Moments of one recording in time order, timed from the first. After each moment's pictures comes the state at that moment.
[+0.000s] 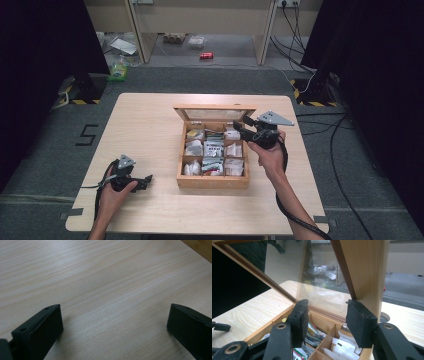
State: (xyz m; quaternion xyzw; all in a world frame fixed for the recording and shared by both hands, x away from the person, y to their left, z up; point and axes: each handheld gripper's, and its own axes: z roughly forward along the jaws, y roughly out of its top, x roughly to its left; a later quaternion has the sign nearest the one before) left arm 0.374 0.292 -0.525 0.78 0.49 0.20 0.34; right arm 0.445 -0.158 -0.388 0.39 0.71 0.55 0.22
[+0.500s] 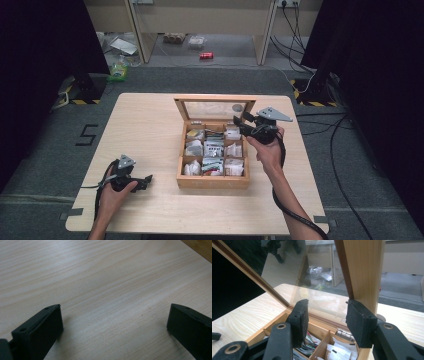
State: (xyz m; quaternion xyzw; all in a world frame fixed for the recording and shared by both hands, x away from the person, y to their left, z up) left arm 0.374 0.292 -0.525 0.78 0.49 0.20 0.34; right arm 0.460 -0.157 -0.389 0.41 0.69 0.55 0.22
